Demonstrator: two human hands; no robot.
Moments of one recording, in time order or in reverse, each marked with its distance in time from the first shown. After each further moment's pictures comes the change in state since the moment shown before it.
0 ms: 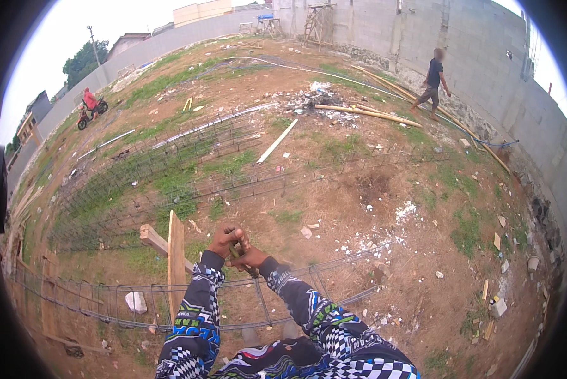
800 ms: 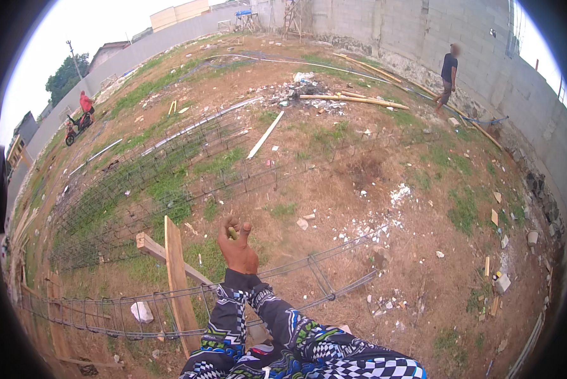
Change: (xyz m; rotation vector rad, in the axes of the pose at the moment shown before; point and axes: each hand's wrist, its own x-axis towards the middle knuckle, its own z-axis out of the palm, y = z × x) left_hand -0.005 -0.017 0.096 0.430 0.799 0.472; right_hand -0.002 0.040 0.078 0.011 1.107 -0.453
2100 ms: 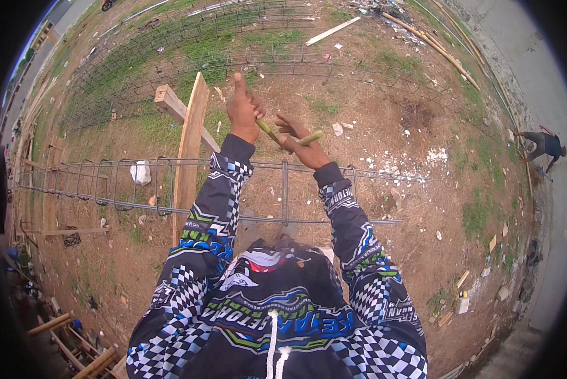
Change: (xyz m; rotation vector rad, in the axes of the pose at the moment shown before) left_hand 0.056 -0.022 -0.067 -0.505 0.020 -0.602; right_hand 0.065 -0.039 -0.072 0.109 -0.881 0.020
